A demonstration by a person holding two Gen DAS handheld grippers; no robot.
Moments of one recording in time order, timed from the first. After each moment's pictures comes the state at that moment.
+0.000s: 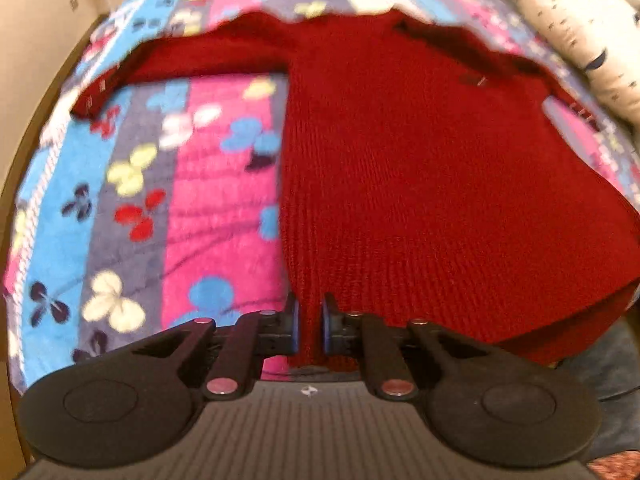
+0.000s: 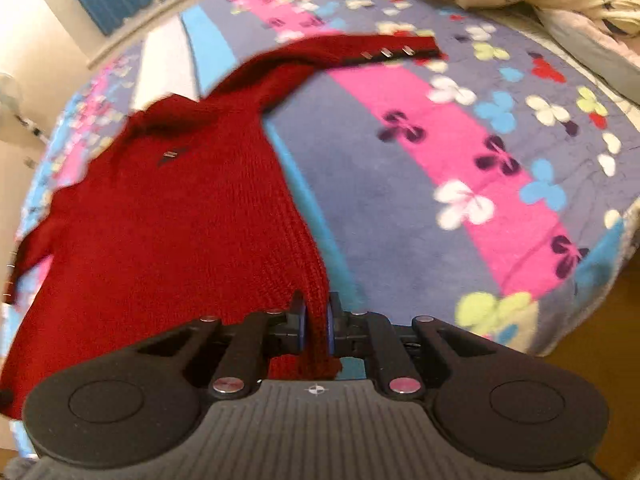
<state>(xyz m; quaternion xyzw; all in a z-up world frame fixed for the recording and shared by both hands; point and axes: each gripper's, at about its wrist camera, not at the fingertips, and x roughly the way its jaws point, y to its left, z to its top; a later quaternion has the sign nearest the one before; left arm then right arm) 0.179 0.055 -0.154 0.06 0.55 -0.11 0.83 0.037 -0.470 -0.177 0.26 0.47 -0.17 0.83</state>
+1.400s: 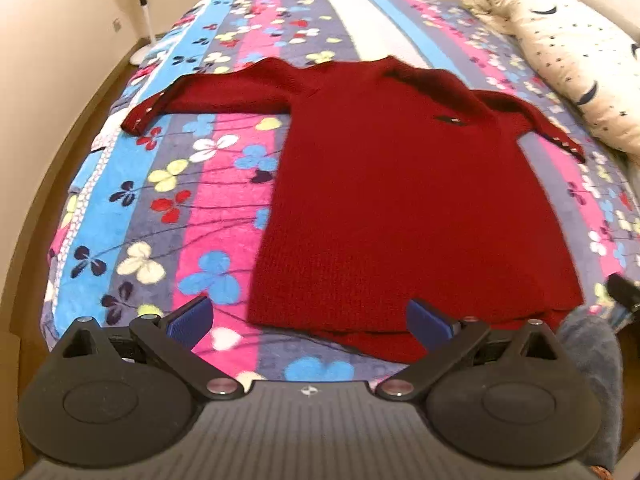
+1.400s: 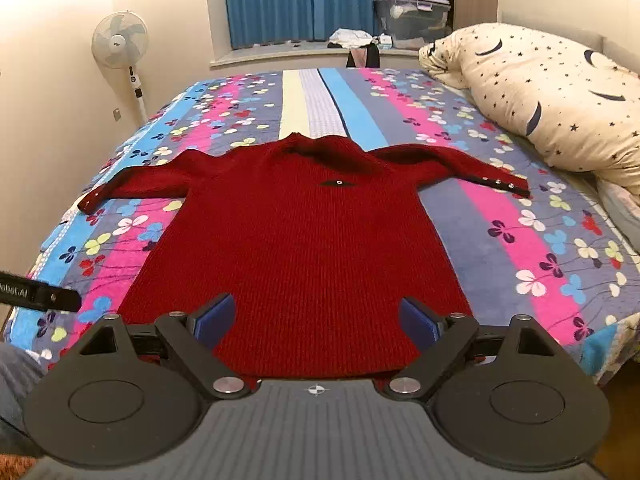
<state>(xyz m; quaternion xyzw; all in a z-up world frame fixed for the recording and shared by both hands) 0.075 0.019 -0.059 0.04 0.49 -0.06 0.87 -0.047 -0.235 -0.052 0.07 0.35 -0.07 0.93</state>
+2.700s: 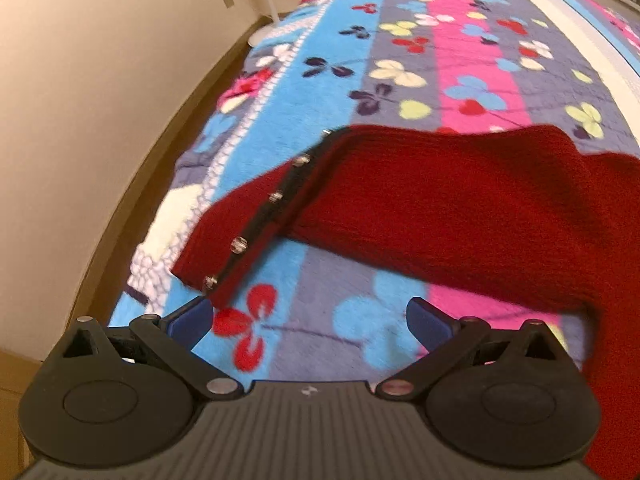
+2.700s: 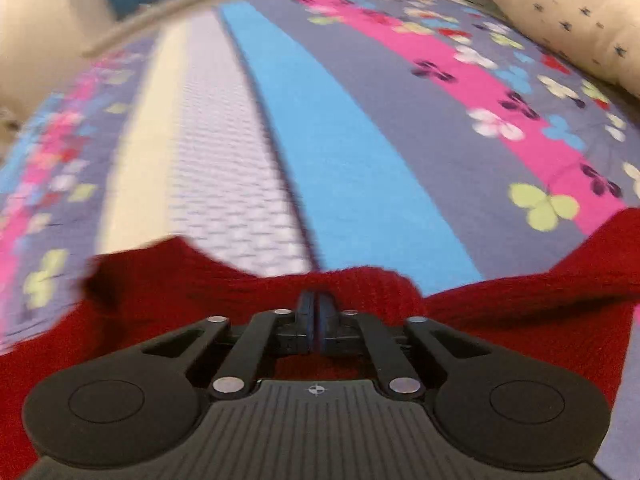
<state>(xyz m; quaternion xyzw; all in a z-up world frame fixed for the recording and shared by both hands) 0.482 0.147 -0.182 0.06 0.50 0.14 0.85 0.514 -0.399 -0.217 0.19 0.41 -0.11 0.88</state>
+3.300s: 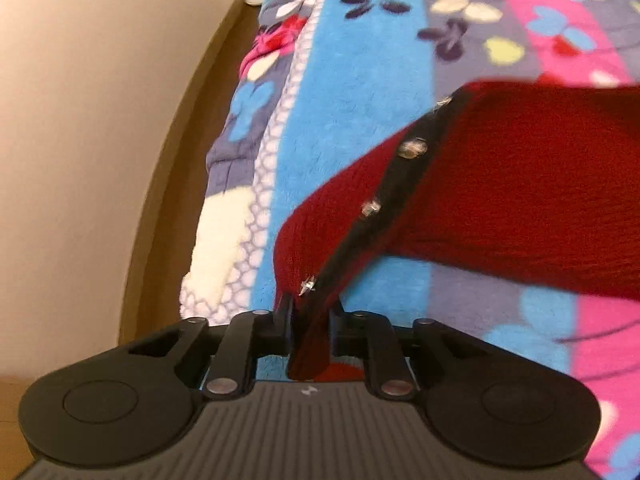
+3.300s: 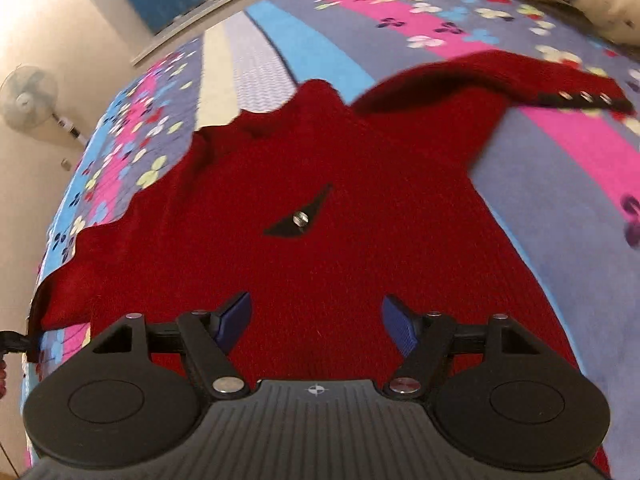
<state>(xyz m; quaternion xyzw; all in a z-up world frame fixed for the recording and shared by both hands) 0.547 0.207 -0.199 0.14 0.58 0.14 0.79 0.263 -0.370 -0.187 0.26 0.42 -0.09 0.86</state>
